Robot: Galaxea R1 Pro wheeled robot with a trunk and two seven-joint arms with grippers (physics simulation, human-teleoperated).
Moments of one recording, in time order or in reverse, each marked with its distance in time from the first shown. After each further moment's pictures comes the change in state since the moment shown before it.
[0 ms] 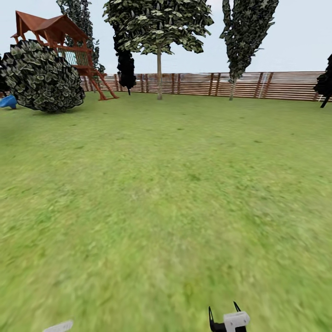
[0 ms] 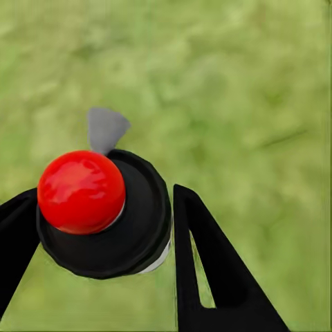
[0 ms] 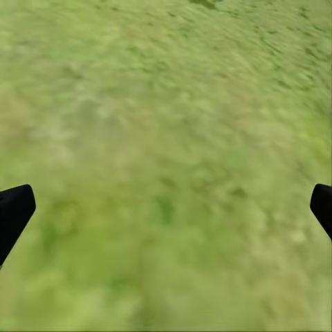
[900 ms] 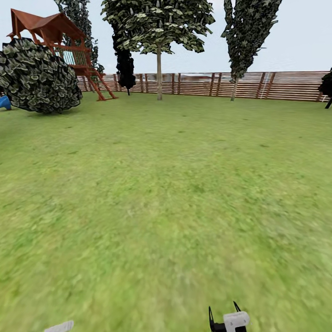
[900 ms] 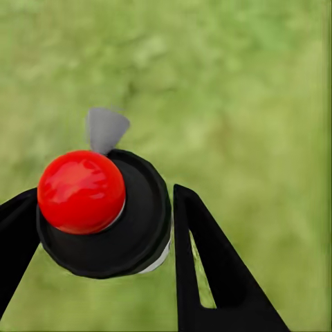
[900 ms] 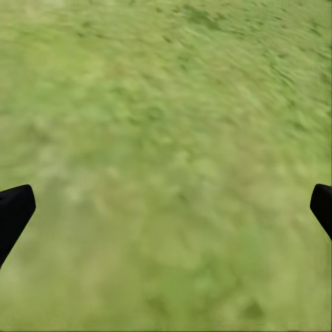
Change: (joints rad) left arm 0.000 -0.006 0.000 0.000 0.000 -0.002 0.000; right arm 0.000 0.000 0.000 0.000 0.000 0.003 0.000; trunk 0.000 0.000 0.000
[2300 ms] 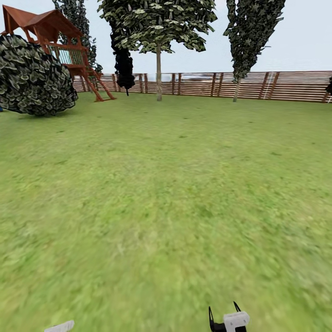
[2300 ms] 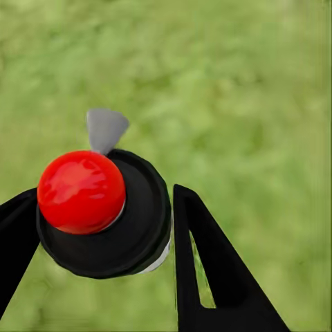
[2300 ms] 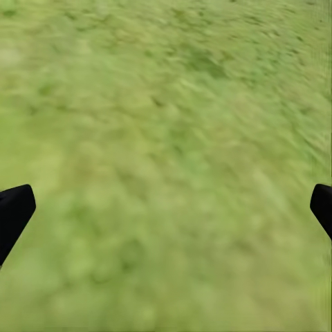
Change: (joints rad) left arm 0.000 0.000 0.000 0.002 -0.001 0.000 0.000; right arm 0.000 0.000 0.000 0.000 0.000 0.000 0.000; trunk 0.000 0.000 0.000
